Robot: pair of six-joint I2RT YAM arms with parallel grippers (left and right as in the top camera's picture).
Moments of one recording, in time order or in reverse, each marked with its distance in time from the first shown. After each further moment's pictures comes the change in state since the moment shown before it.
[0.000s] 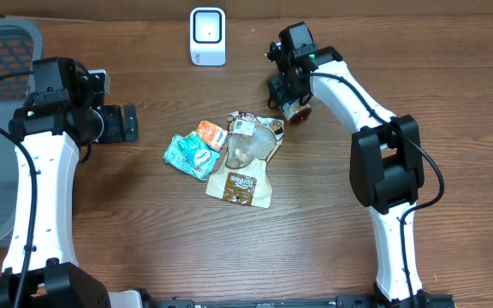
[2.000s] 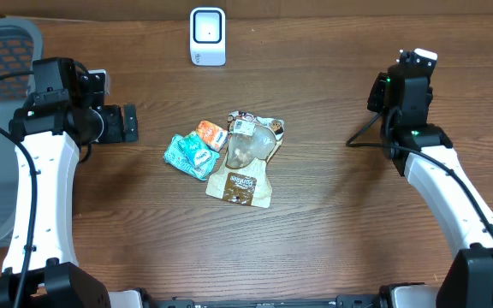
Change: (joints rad) left arm 0.000 0.000 0.000 0.000 0.000 0.000; right arm -0.262 -0.856 -0.974 0.698 0.417 0.368
